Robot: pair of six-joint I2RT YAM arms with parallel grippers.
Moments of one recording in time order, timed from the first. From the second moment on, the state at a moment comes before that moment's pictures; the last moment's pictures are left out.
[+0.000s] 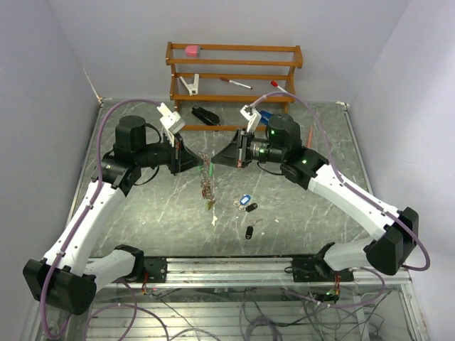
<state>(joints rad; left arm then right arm) -0.32 1.06 1.09 -0.41 0.84 -0.06 0.73 1.34 1.22 -0.11 -0.53 0.70</state>
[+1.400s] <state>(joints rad) -0.34 1.06 1.13 -0.47 0.82 0.00 0.77 1.43 1.33 -0.22 -0.43 0.72</state>
